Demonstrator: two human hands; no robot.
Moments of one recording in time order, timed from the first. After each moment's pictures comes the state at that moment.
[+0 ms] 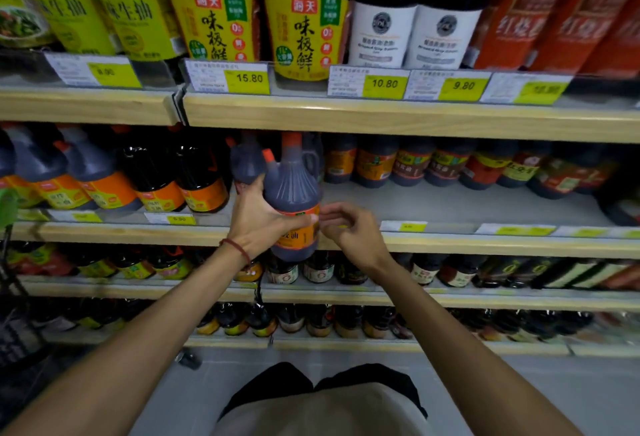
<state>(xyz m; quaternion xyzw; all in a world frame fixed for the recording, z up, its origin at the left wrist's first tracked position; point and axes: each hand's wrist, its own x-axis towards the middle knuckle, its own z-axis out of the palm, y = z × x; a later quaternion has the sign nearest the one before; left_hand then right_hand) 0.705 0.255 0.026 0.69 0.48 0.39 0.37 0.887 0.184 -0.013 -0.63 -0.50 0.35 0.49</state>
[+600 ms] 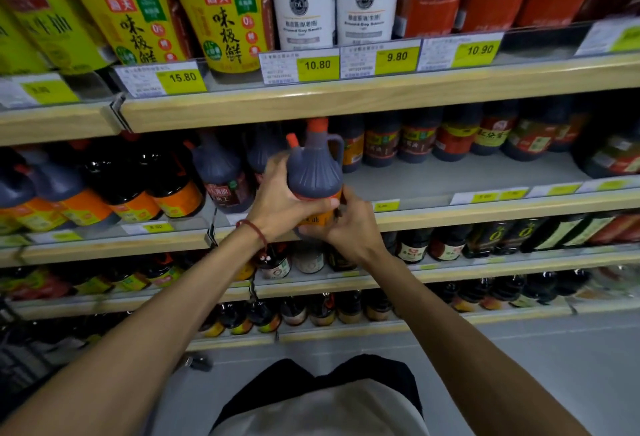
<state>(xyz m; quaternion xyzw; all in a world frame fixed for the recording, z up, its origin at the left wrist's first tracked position) 0.780 0.235 0.040 0.77 0.41 0.32 0.37 0.919 0.158 -0.025 -0.65 -0.49 0.28 0.51</state>
